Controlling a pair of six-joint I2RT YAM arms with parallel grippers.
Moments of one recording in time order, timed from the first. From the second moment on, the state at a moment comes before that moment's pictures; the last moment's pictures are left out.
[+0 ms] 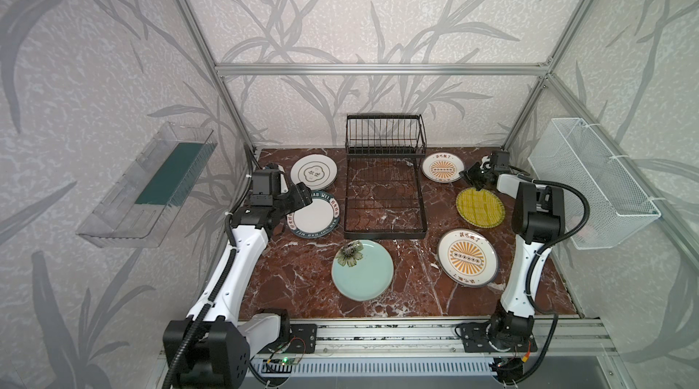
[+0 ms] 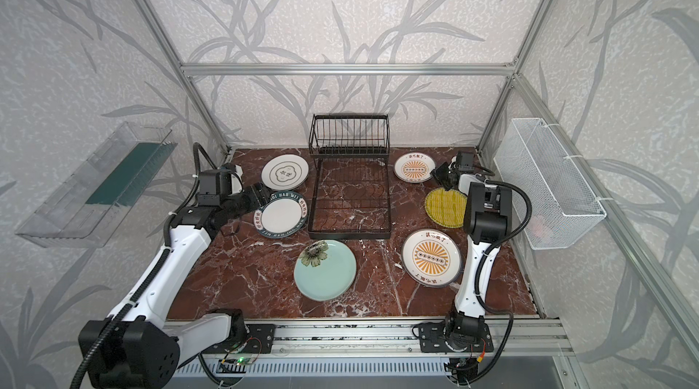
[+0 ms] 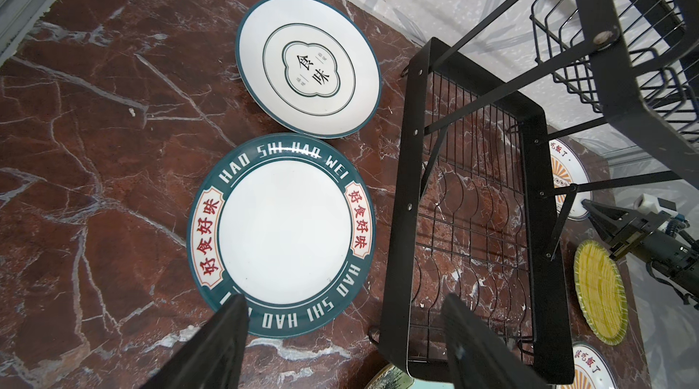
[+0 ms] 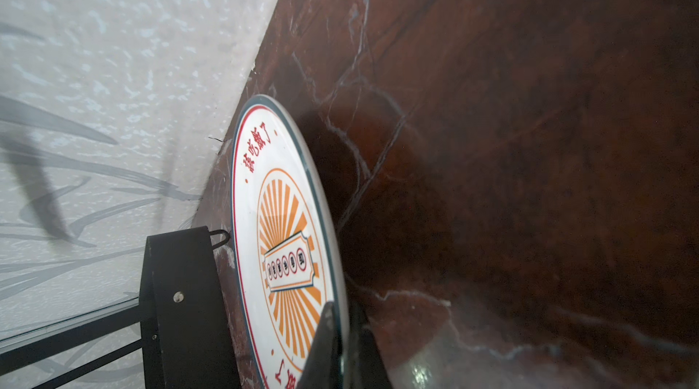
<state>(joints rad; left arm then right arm) -0.02 1.15 0.99 -0.56 0.16 -0.46 -0.19 2.24 1.53 -0.06 -0.51 0.79</state>
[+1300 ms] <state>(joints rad) -0.04 1.15 0.99 -0.54 0.19 -0.46 -0.14 1.85 0.93 0.31 -0.35 1.03</state>
